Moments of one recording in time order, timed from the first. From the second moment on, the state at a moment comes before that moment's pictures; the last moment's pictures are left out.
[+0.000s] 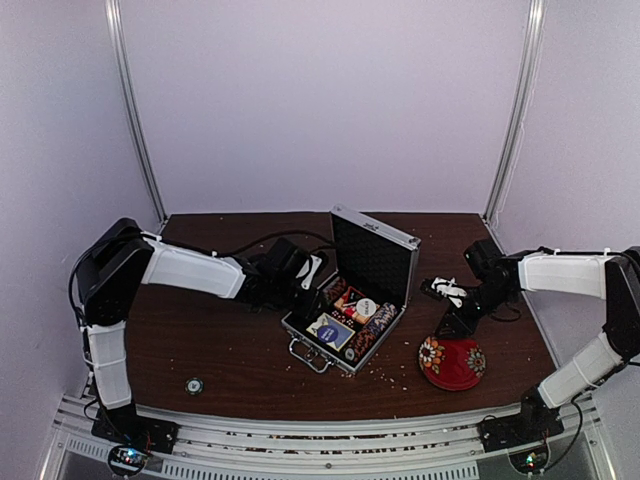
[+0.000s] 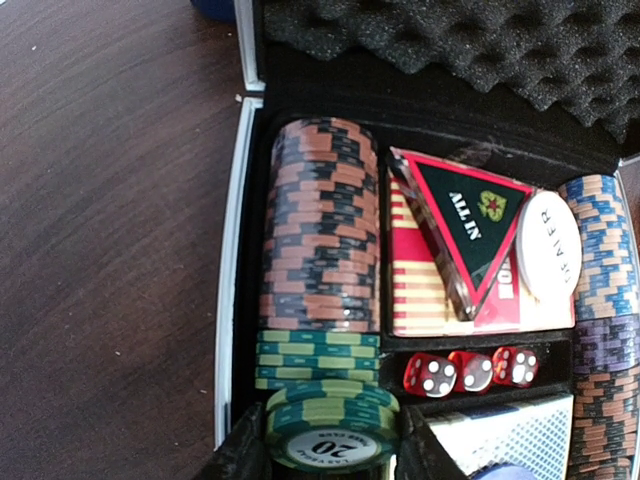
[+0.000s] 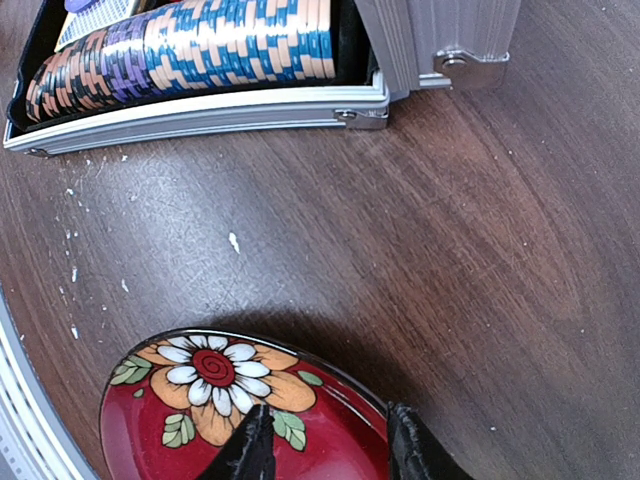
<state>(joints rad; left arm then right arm) -0.85 1.98 1.23 -0.07 0.01 -0.24 0.30 1.44 0.78 -0.59 -0.40 -0.55</state>
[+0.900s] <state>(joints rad) -0.85 1.69 1.18 -0.36 -0.04 -0.25 0.30 1.44 0.78 -0.59 -0.40 -0.55</state>
